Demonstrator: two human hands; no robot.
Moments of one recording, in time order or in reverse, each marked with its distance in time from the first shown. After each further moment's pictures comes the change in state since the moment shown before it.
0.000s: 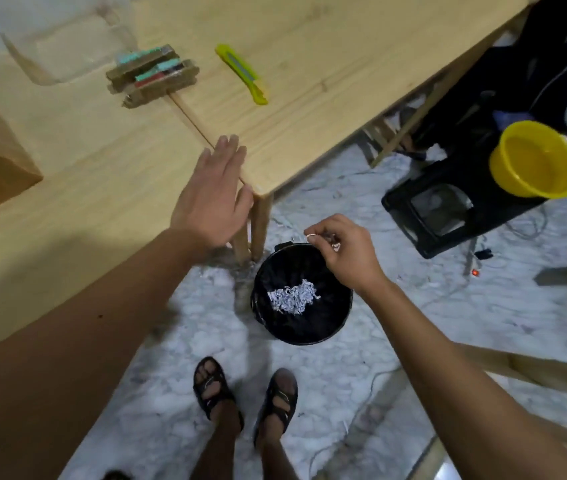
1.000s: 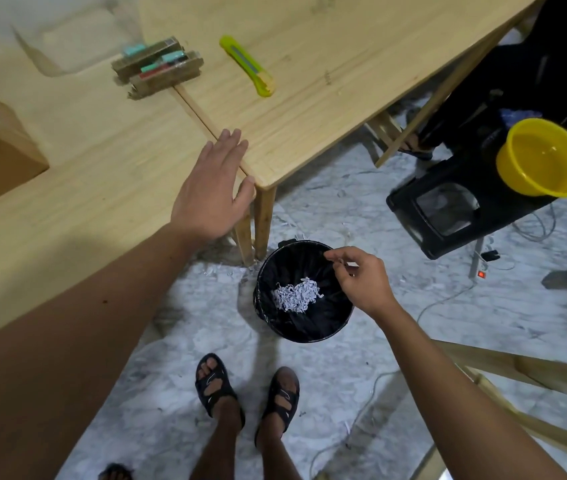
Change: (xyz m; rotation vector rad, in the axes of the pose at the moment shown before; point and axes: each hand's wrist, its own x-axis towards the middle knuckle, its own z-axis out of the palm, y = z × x) left_hand -0.004 -0.005 0.011 -0.079 0.050 0.010; right_hand -0.057 0.056 0.016 0.215 -0.006 0.313
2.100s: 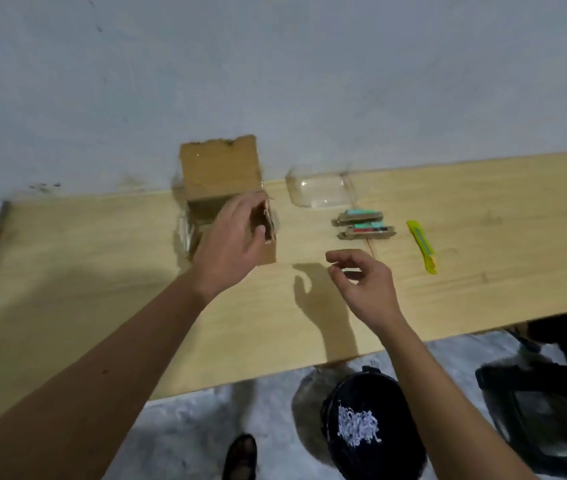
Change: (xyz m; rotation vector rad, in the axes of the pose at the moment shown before) left_hand -0.108 -0.141 -0.227 -0.175 0.454 -0.383; right_hand 0.061 -0.348 0.126 0.085 -0.265 -0.449
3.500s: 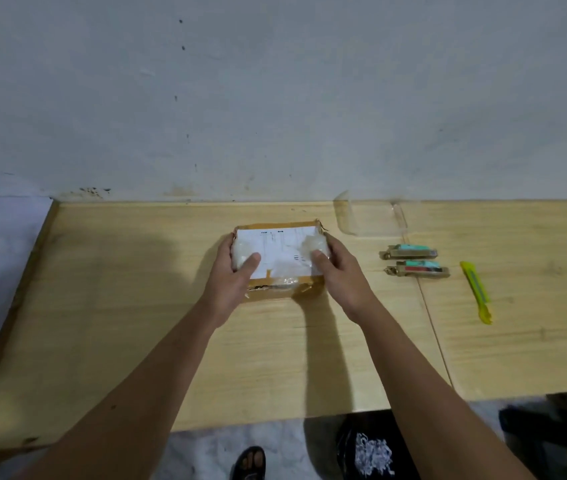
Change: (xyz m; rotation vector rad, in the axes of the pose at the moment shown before) left_hand -0.010 -0.107 -0.004 -0.828 0.117 -0.643; right_hand 0.090 -0.050 0.116 0.168 -0.315 0.210
